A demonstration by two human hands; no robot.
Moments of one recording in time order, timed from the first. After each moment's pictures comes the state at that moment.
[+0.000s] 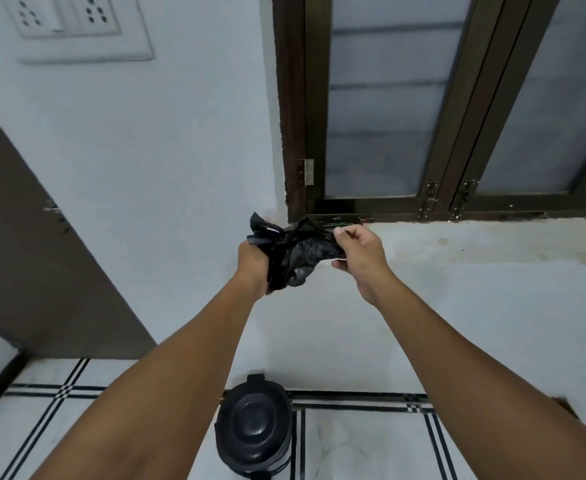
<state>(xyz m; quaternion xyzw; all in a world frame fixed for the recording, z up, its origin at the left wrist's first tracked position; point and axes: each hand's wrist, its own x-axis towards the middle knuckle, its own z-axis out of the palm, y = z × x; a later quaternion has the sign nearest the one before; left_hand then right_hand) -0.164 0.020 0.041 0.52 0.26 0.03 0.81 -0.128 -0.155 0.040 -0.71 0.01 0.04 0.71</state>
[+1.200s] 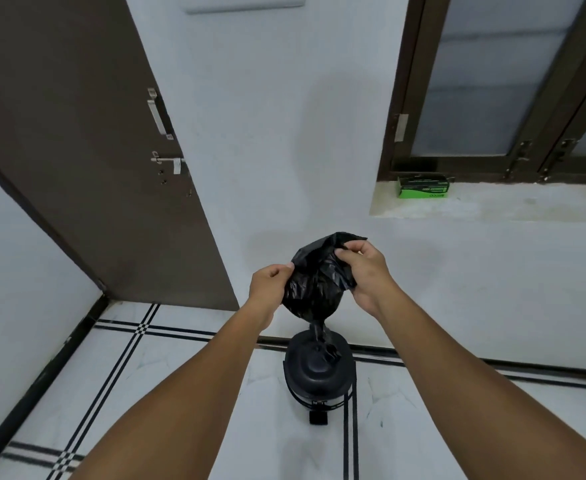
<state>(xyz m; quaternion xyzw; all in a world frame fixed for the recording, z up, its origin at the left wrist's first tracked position) -0.358 0.182 -0.056 0.68 0.28 0.04 0.67 -0.298 0.010 -0.016 -0.60 0.08 0.17 0.77</state>
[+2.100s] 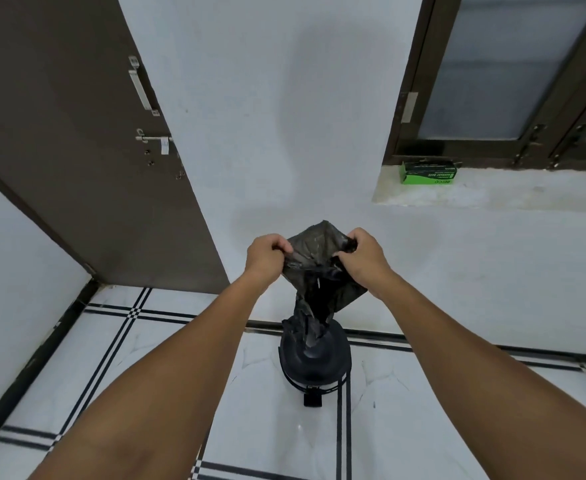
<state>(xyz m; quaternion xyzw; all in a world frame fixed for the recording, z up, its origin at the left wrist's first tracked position) -0.311 0.210 -0.049 0.81 0.25 0.05 0.52 -0.263 0.019 -0.037 -0.87 -0.05 0.11 0.47</state>
